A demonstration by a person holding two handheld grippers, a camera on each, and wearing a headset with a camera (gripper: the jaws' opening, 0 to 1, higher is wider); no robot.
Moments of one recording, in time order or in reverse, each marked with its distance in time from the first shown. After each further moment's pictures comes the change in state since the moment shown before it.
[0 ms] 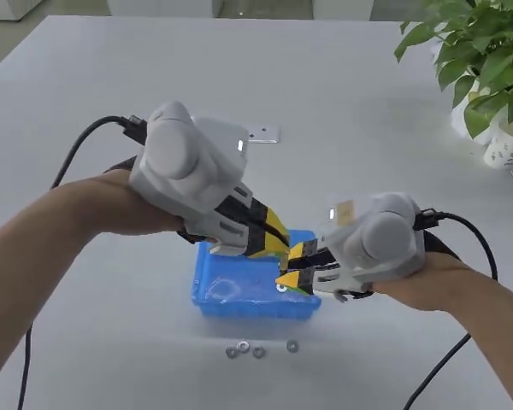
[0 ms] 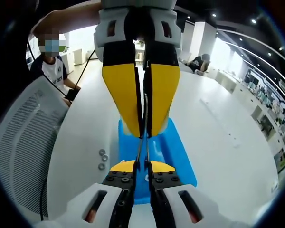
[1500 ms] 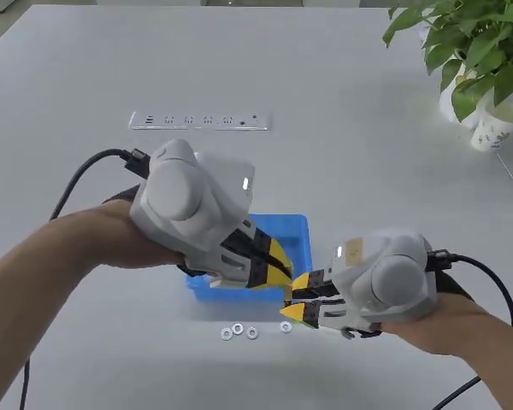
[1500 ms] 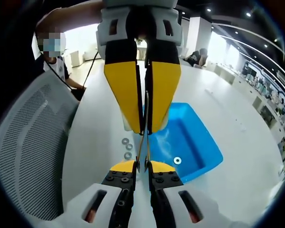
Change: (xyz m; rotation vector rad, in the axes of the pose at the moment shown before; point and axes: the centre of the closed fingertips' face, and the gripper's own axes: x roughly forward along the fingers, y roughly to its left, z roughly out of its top) left arm 0.027 -0.048 -0.008 0.019 0.011 -0.084; right arm -0.002 0.053 -0.030 0.065 0.020 0.005
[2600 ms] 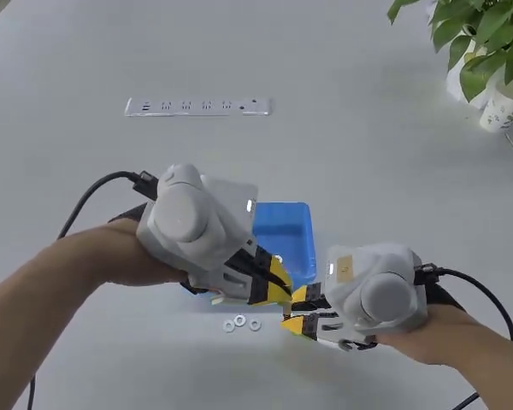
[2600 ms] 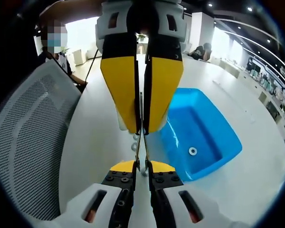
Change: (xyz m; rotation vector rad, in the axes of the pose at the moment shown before) left arm 0.021 -0.013 -0.024 -0.051 0.020 -0.054; right arm 0.022 0.015 -0.025 0.018 0.026 0.050
